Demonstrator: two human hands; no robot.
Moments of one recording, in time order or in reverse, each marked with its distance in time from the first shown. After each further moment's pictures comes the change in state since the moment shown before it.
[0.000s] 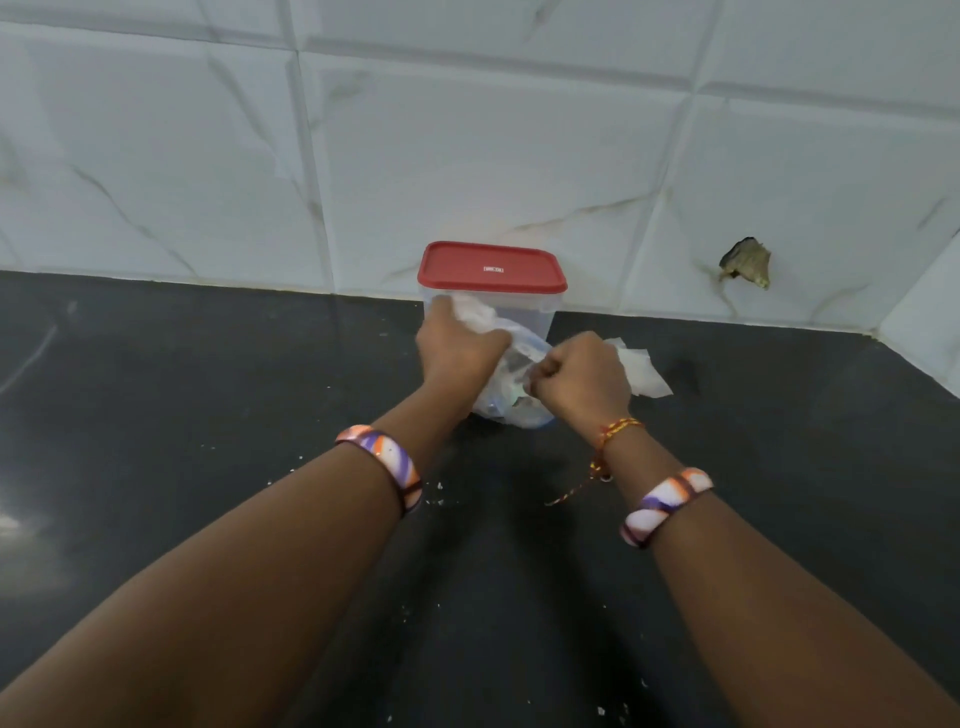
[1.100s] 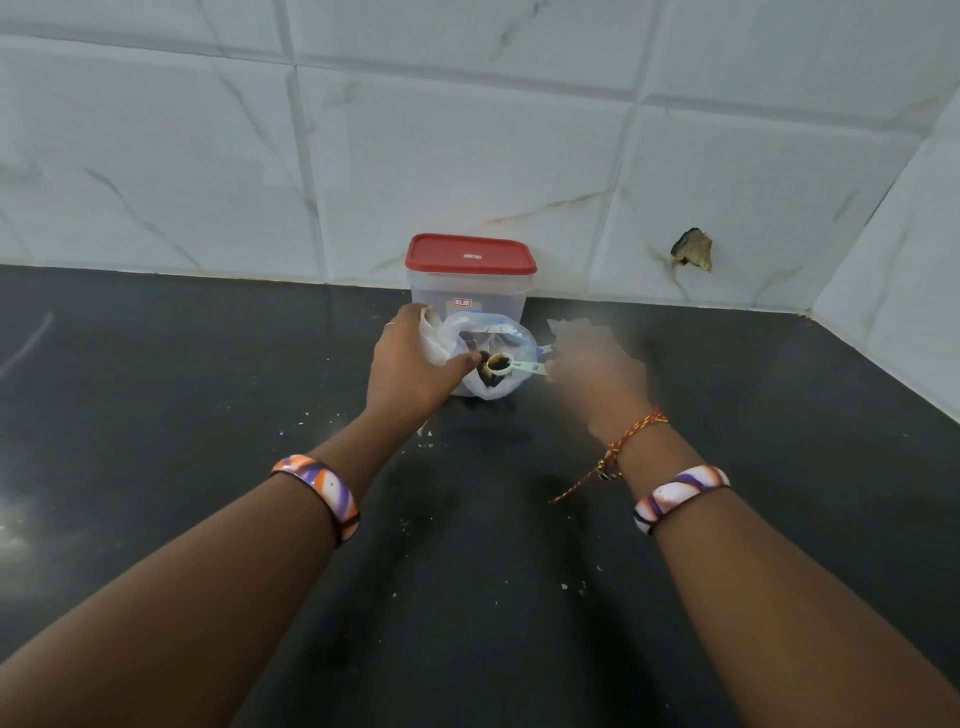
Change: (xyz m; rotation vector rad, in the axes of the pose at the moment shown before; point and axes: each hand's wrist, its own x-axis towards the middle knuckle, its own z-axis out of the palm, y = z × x) left_hand -0.058 -0.025 -0.050 0.281 -0.050 0.317; right_hand -0.065 0.019 -0.043 0.859 -0.019 0.608
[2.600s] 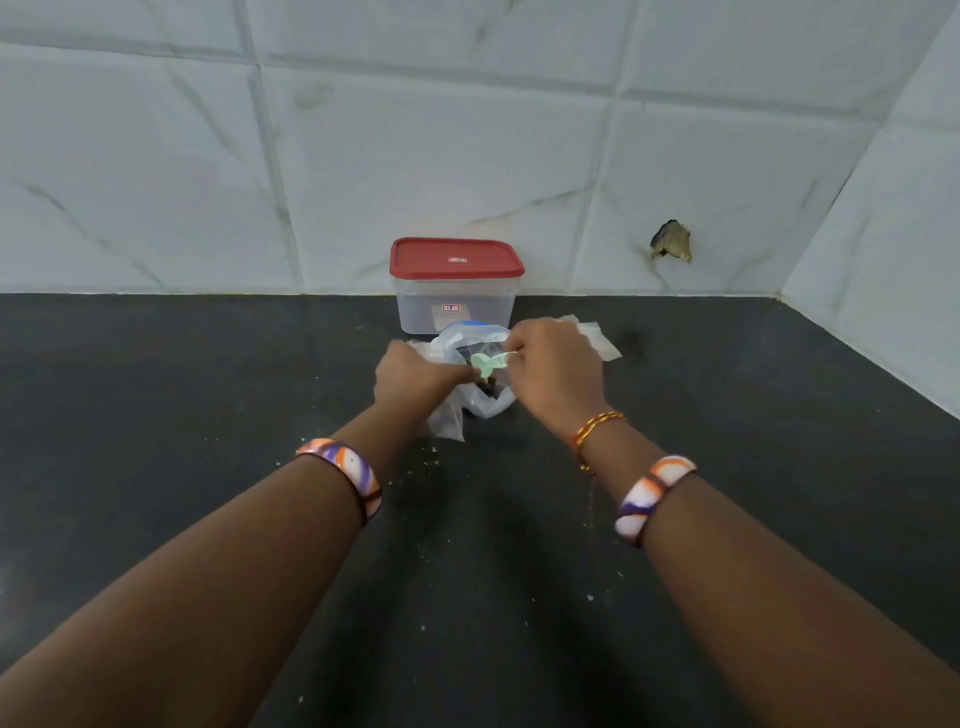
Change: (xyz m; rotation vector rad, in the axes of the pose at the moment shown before) left_hand 0.027 -0.008 0.009 -0.131 -0.156 -0.443; right_hand -0.028 -0.016 0.038 -1.014 0.118 -0.837
